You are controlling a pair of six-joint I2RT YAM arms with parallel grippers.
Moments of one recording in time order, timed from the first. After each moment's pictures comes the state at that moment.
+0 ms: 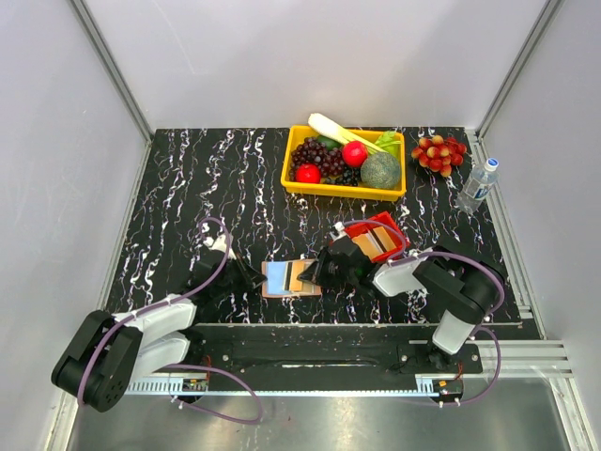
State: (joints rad) left arm -0.44 1.07 0.14 0.30 0.21 -0.85; right arm 0.87 1.71 0.56 0.54 -0.13 1.12
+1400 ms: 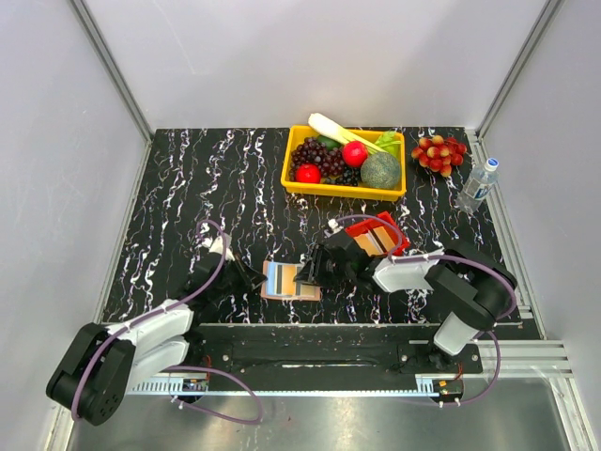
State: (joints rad) left arm -0.44 0.99 0.12 0.28 0.20 -0.87; right arm 0.87 1.67 0.64 0.37 -0.21 1.06
